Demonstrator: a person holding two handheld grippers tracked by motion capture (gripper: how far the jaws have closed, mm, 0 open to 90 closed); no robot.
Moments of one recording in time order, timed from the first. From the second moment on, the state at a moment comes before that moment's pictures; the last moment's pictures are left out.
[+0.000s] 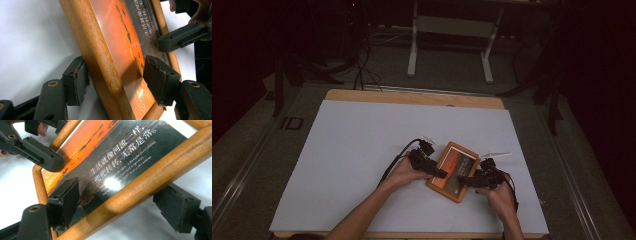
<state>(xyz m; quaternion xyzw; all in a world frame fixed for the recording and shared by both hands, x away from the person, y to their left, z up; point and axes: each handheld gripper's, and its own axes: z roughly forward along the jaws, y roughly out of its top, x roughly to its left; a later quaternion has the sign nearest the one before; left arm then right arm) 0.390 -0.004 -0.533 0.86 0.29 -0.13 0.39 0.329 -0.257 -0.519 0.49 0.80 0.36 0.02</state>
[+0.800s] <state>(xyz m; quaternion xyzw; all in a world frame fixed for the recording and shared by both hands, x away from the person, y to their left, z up) 0.336 0.052 -0.495 0.83 0.34 -0.05 0.44 0.313 -0.243 -0.472 0.45 0.77 0.44 0.04</state>
